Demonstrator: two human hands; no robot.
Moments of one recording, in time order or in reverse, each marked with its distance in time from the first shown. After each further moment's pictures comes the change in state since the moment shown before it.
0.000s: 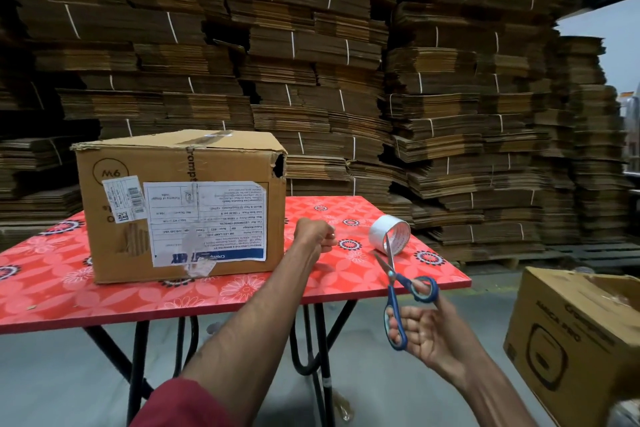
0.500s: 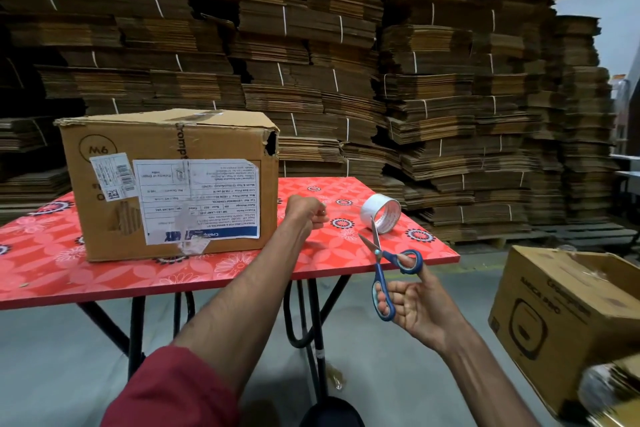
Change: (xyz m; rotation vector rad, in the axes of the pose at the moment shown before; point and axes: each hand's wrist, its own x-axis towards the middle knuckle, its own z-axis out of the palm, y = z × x) left_hand -0.007 0.004 -0.003 -0.008 0.010 -0.009; right_hand 0.003 0.004 0.001 0.004 -0.008 -0.002
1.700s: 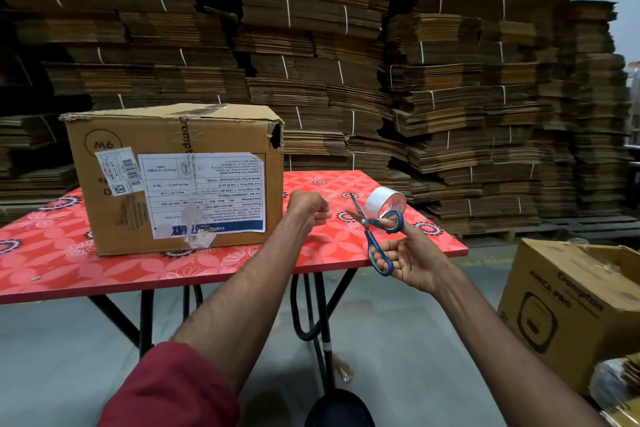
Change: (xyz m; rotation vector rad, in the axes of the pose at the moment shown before) left_hand 0.000 -0.003 -0.006 0.023 -0.018 -0.022; right_hand 0.048 -0.048 0.018 -0.217 -0.042 0.013
